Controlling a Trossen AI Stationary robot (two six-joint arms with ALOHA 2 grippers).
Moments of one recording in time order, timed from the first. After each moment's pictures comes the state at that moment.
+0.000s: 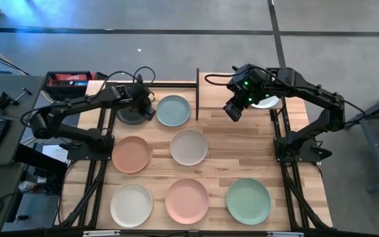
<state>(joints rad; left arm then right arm) 0.57 1.25 0.86 -0.77 -0.16 -0.35 -0.23 1.44 1.78 -1.26 -0.05 0.37</state>
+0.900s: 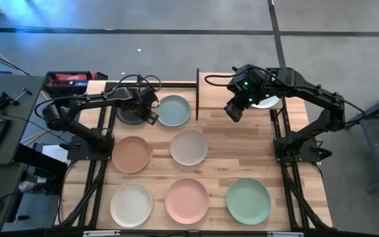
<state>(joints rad) 0.57 1.44 0.86 -0.81 -0.13 -0.44 -0.23 1.44 1.78 -1.27 -0.05 0.36</state>
